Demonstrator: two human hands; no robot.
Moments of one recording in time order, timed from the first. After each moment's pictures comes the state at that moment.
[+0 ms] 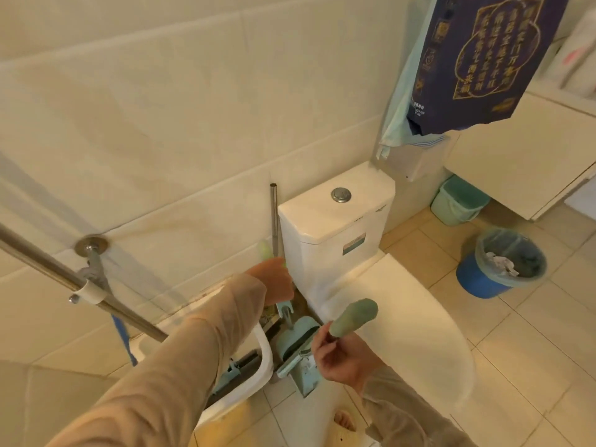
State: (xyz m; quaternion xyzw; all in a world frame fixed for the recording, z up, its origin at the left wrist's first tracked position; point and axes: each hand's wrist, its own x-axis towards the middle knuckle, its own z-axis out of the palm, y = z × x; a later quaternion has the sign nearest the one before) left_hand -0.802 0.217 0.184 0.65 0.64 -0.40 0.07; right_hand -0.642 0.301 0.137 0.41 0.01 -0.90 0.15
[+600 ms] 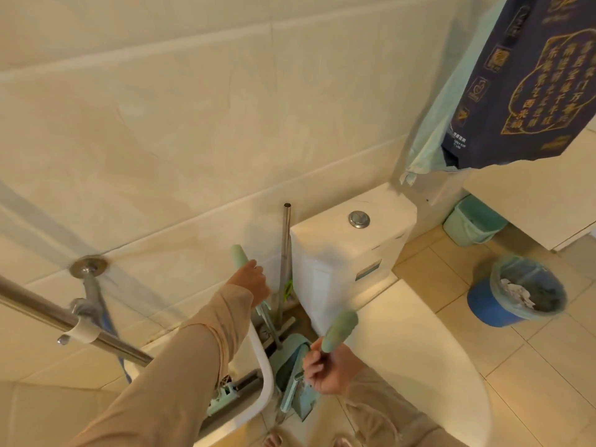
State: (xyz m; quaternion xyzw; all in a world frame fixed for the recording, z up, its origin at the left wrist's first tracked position) left_hand -0.885 0.203 0.168 0.51 0.76 -0.38 0.13; right_hand -0.721 0.305 0.110 0.47 0.12 -0.85 0.21
